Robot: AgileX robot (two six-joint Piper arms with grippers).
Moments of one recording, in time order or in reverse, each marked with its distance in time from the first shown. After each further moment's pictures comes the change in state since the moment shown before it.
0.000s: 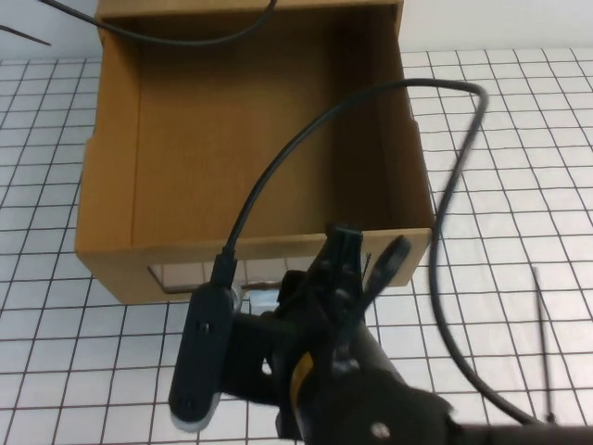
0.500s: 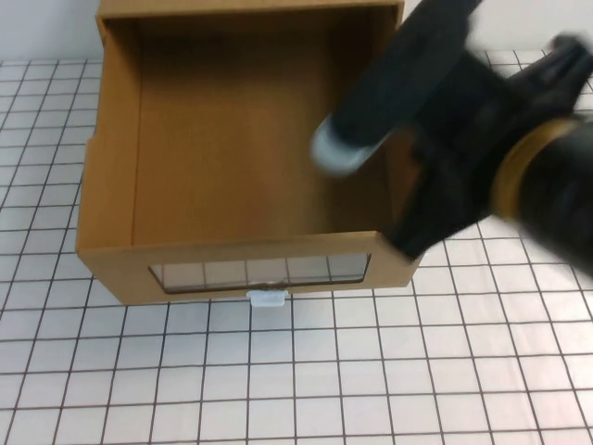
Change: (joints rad) right arm -0.164 -0.293 -0.114 0.115 0.077 -0.001; left arm 0.000 -0.372 0.126 0.080 0.004 -0.019
